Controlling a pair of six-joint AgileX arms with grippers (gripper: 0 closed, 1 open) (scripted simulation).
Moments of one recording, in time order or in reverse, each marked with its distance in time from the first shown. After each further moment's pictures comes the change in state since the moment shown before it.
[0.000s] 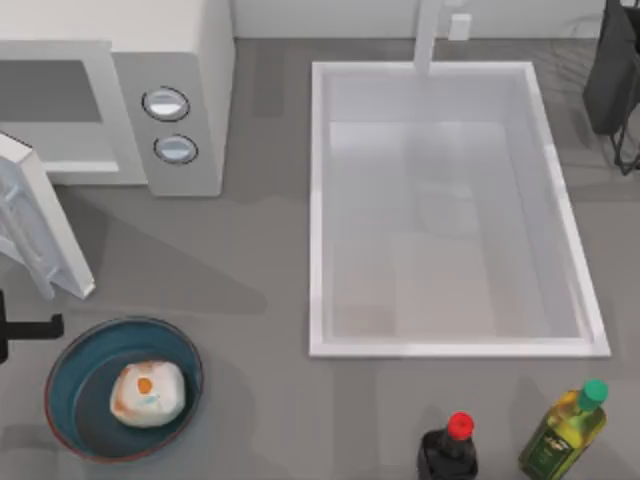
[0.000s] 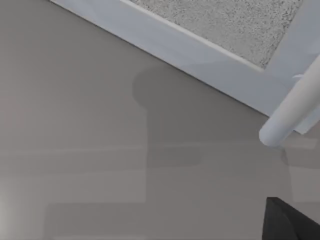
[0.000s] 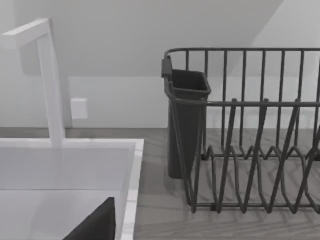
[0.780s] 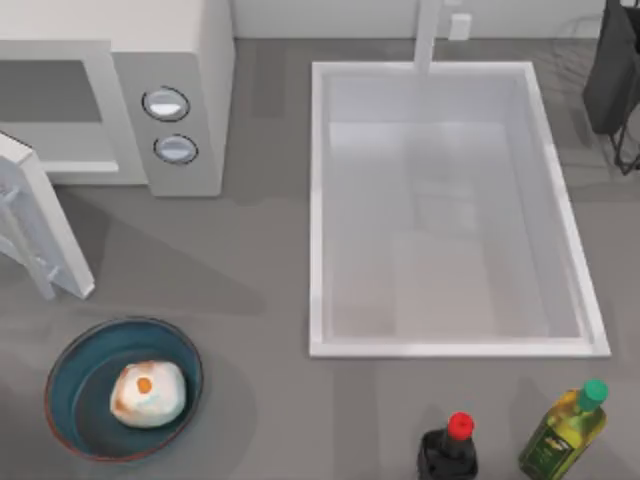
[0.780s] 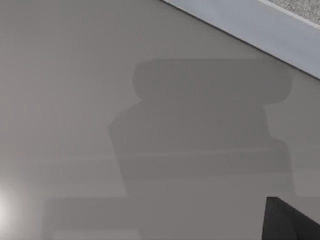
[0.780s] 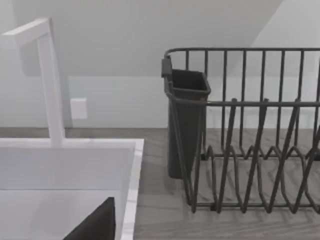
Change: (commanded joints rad) left arm 0.347 0.138 0.083 -0.016 0.232 0.266; right arm 0.000 0.000 0.000 0.000 0.000 0.000
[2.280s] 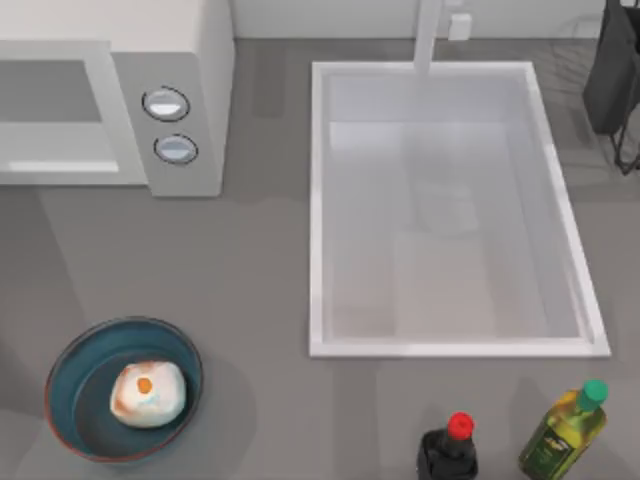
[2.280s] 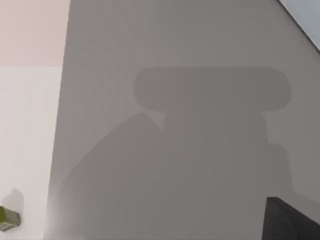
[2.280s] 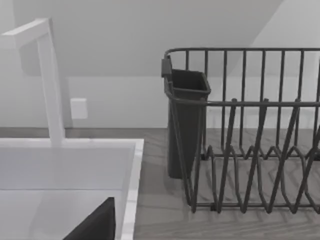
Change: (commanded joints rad) left arm 0.463 0.378 0.330 -0.116 0.285 0.420; right arm 0.000 0.000 0.000 0.000 0.000 0.000
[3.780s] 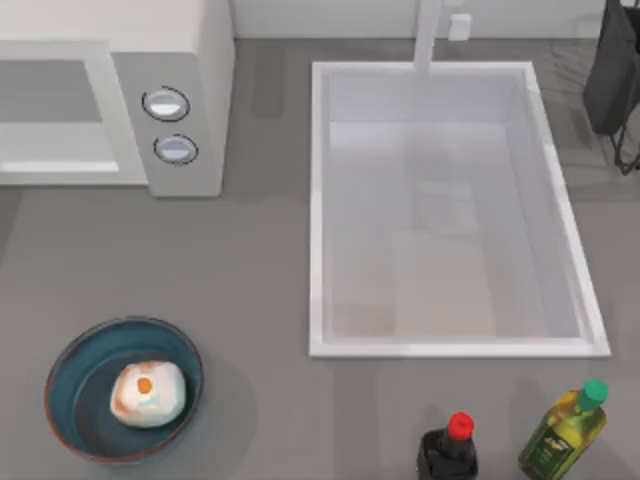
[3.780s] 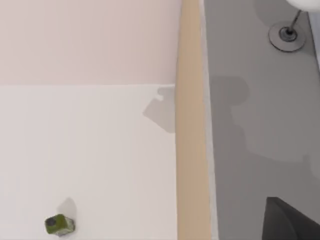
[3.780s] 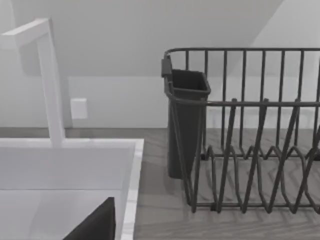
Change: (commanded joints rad) left arm 0.162 0.188 0.623 -0.540 0.075 0.178; right arm 0.000 0.000 0.000 0.000 0.000 0.000
